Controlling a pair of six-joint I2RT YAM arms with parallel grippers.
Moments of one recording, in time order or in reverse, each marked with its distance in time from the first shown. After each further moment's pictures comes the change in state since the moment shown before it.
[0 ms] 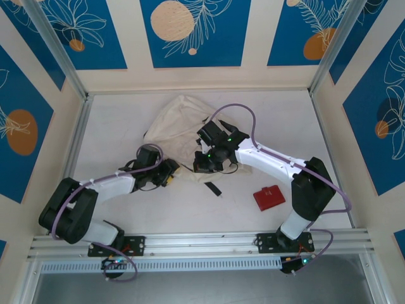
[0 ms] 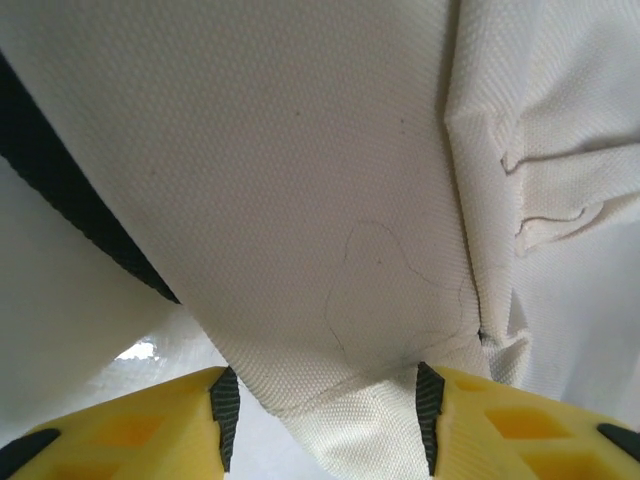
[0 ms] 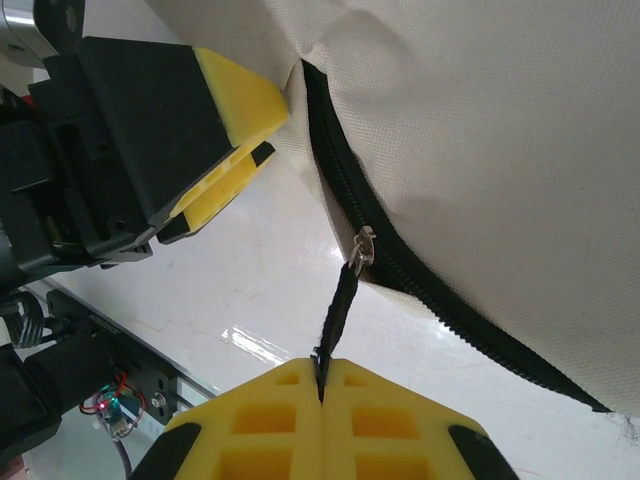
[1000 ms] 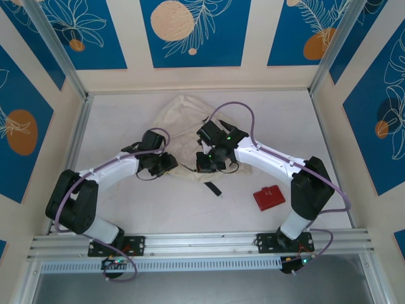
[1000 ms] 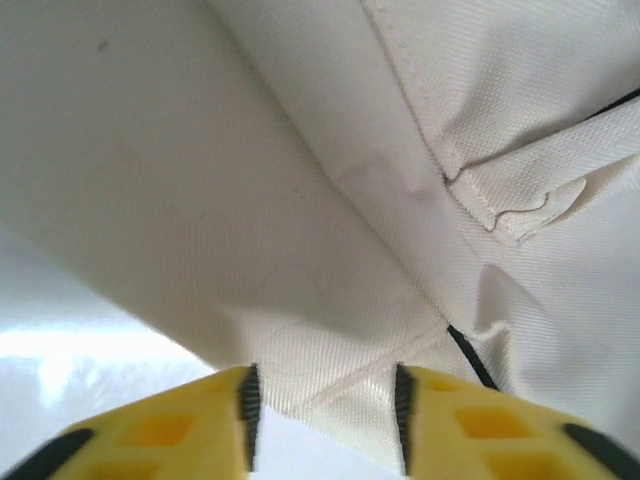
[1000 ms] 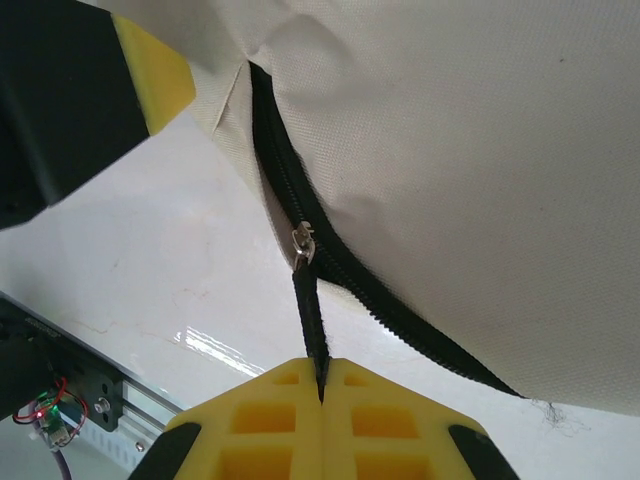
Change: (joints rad) left arm 0.016 0.069 0.303 -0.468 -0.070 0.408; right arm 0.000 0.013 0.031 -0.076 0.075 -0.071
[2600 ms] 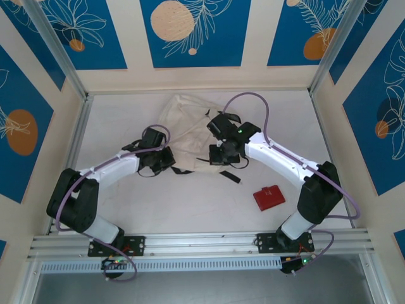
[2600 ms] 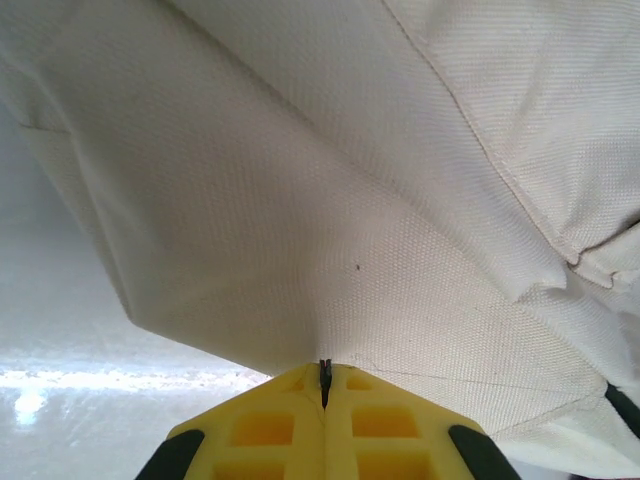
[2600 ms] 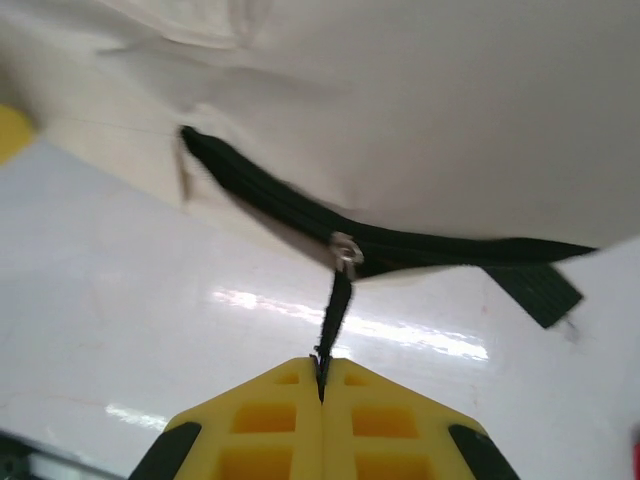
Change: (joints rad) left arm -0.002 0.026 0.032 0.055 -0.032 -0.030; right arm -0.067 -0.065 0.056 -0.158 0.192 -0.027
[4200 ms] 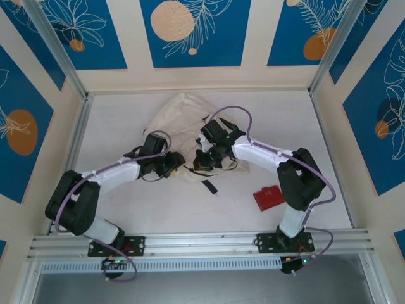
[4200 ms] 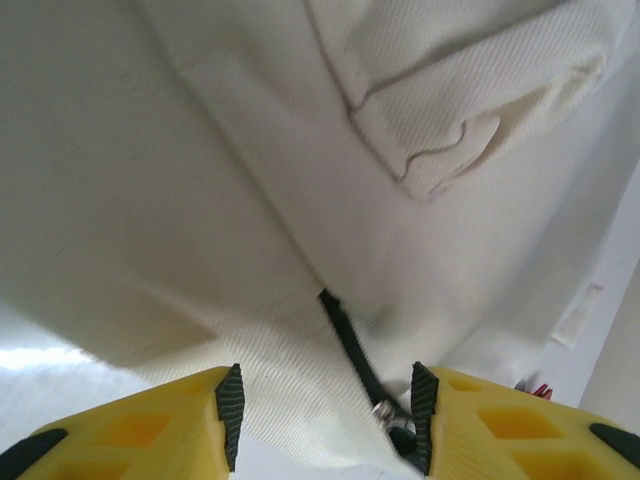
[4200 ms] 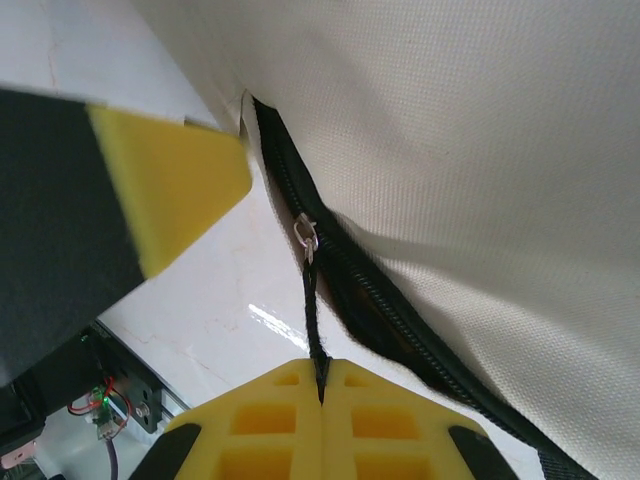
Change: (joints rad) left arm -0.034 -0.008 -0.098 0.190 0.130 -0.141; right arm -0.018 0.168 -0.122 0.357 -0.404 -0.019
